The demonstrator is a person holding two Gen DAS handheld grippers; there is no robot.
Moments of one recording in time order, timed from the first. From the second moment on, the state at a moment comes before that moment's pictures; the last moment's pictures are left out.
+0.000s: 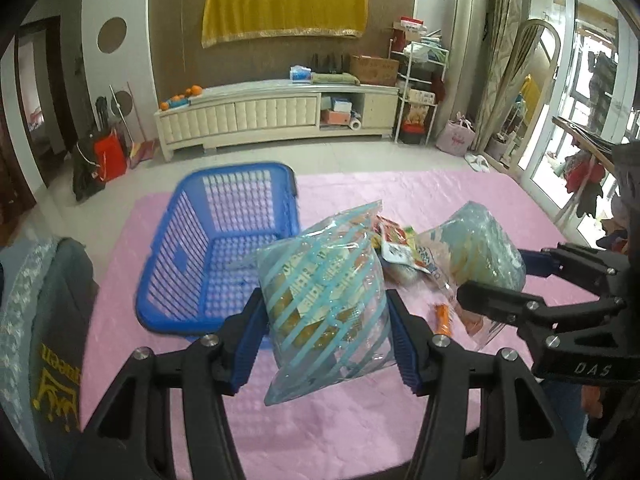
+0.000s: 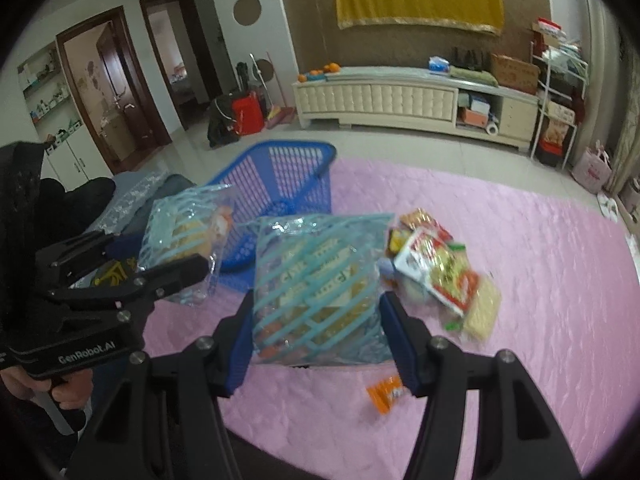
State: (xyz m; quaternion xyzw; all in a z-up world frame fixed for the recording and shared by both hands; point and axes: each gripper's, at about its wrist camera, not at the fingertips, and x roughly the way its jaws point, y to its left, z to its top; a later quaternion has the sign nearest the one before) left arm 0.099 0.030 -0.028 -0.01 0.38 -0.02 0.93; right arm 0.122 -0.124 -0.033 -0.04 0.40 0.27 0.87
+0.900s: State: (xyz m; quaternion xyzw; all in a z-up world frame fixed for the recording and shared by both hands) left arm 0.226 0.153 -0.035 -0.04 0.42 0.00 0.91; right arm 0.264 0.012 -0.051 -0.09 0.44 0.31 0.84
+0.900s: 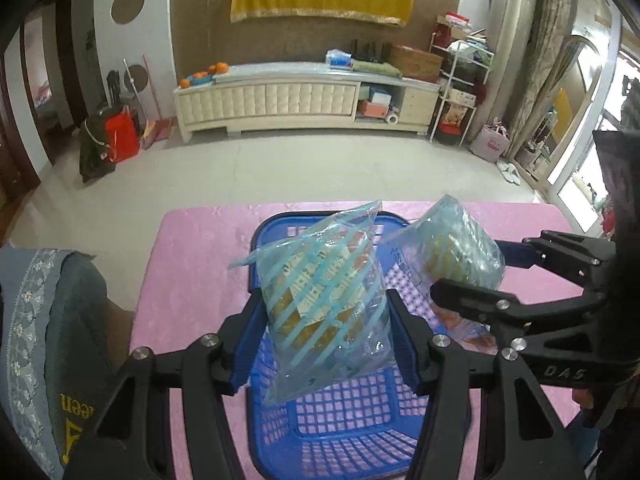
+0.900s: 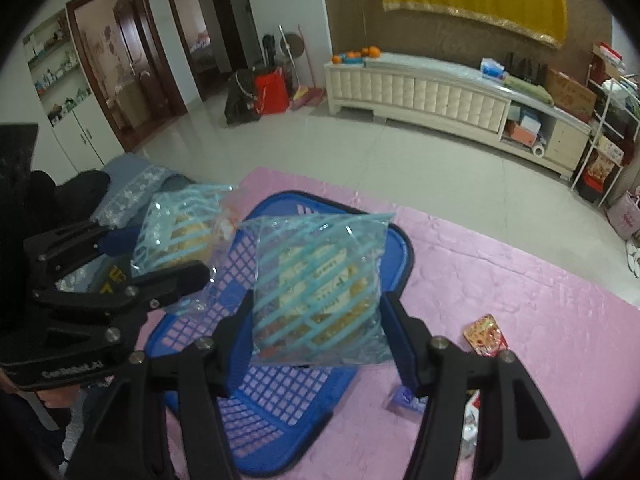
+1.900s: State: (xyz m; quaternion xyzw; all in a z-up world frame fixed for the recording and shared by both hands) left arm 0.277 0.169 -0.057 0.01 0.45 0.00 0.89; right arm 0.316 0.017 -0.066 -0.09 0.47 0.24 0.85
